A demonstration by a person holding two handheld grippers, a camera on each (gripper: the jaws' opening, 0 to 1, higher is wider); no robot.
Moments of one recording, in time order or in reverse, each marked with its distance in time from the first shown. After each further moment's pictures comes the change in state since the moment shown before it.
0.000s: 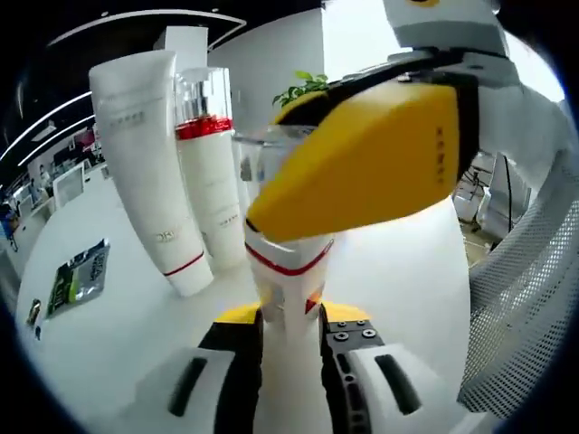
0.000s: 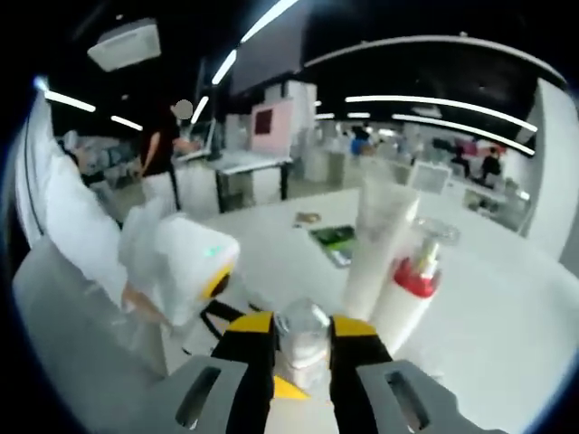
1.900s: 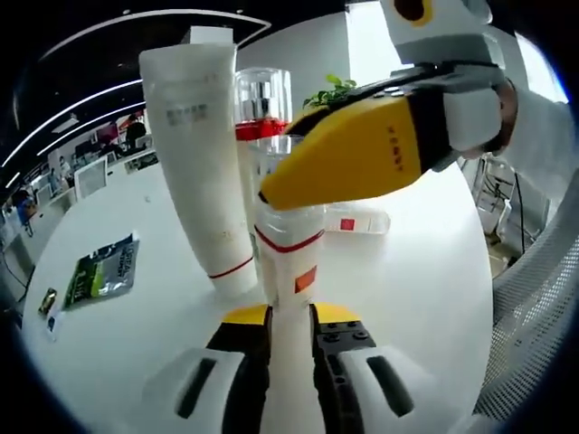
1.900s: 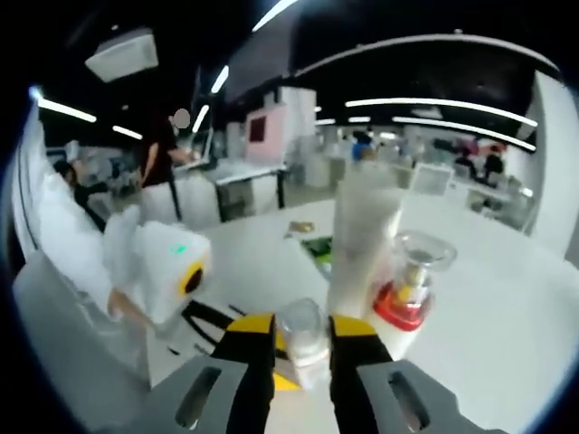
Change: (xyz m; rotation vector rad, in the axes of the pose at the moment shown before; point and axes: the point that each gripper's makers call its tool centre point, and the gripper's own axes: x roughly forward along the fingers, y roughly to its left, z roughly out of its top) left arm -0.006 0.035 0.006 -0.041 -0.026 0.114; right arm 0.023 -0.027 0.013 0.035 -0.038 0.025
